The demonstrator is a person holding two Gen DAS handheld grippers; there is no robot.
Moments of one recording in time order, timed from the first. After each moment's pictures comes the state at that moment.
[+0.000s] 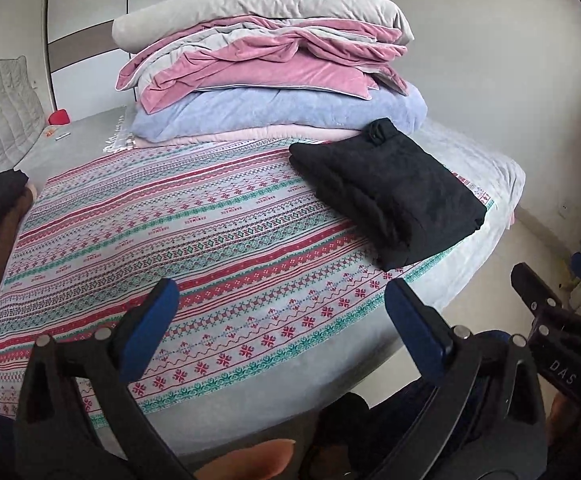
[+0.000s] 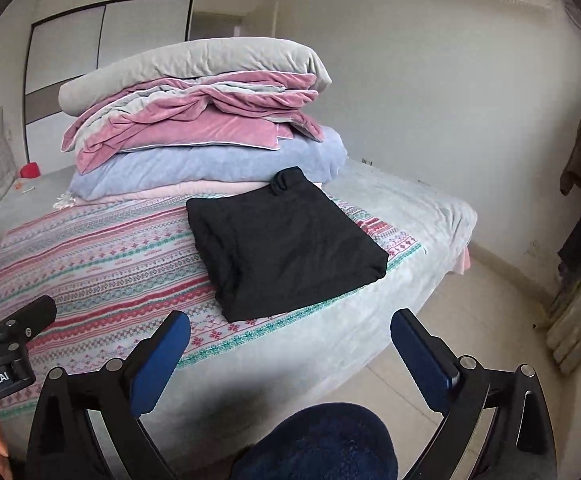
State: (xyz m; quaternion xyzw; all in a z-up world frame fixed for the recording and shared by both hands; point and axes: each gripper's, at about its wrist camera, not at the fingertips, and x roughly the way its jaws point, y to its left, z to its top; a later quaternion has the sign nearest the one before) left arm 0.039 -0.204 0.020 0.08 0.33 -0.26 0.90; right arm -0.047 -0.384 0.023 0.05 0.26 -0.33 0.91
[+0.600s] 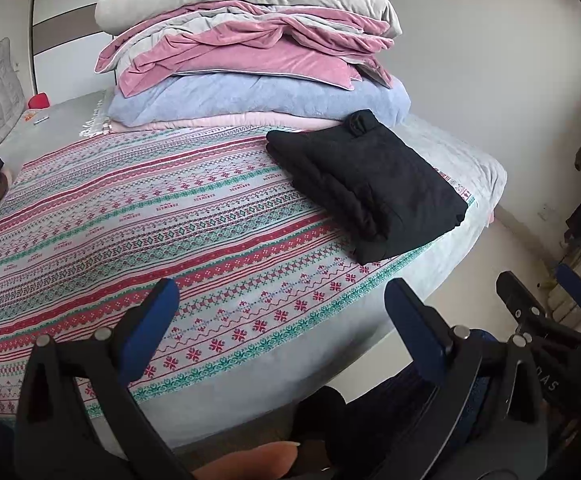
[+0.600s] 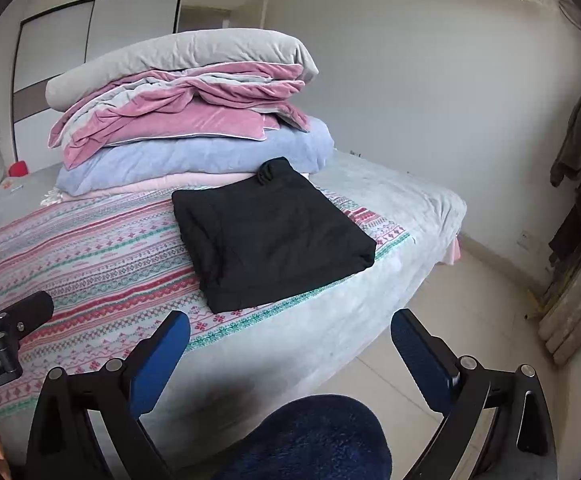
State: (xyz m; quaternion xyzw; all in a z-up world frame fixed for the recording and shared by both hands) left arm 0.043 -0.211 0.010 0.06 0.35 -0.29 0.89; right arm -0.049 -0.394 0.016 0.05 0.27 -0.34 0.90
